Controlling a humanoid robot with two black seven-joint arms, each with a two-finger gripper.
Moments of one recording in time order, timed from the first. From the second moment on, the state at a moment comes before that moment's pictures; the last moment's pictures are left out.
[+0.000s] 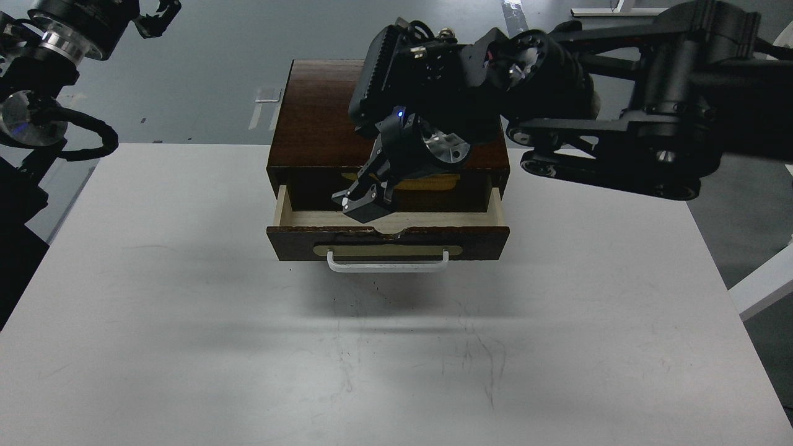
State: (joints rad) left arm -1.09 0.54 -0.57 -0.62 -0.10 -0.49 -0.39; right arm 1.74 -0.29 -0.08 1.33 -1.50 0.49 0.16
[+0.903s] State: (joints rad) left arm -1.03 0.40 -0.57 -0.50 -0.15 -0.49 -0.37; right arm 1.12 -0.69 0.53 0.86 0.12 0.49 0.18
